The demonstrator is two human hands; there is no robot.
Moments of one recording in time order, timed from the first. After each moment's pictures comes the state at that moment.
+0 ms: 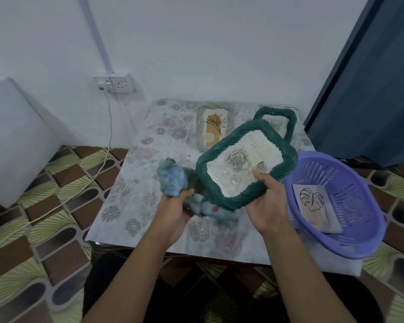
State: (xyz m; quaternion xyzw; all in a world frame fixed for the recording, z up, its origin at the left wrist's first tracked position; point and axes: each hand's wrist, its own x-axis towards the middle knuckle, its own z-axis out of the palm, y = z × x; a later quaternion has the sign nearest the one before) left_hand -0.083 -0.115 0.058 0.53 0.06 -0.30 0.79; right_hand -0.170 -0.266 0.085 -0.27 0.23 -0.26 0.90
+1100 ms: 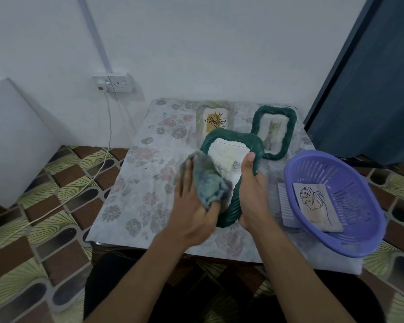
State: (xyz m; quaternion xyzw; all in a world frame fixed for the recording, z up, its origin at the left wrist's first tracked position) left_hand -0.102 -0.120 0.063 0.86 -0.42 -0.03 0.30; right_hand -0.158 -0.232 0.112 -0.52 0.34 -0.25 0.75
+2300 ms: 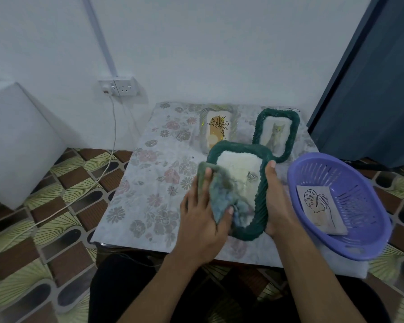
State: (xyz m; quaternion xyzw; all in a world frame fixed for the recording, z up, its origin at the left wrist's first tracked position) left_hand -0.126 -0.118 0.048 0.86 -0.37 -0.02 0.35; right_hand -0.175 -0.274 0.077 -0.48 0.29 -0.15 0.81
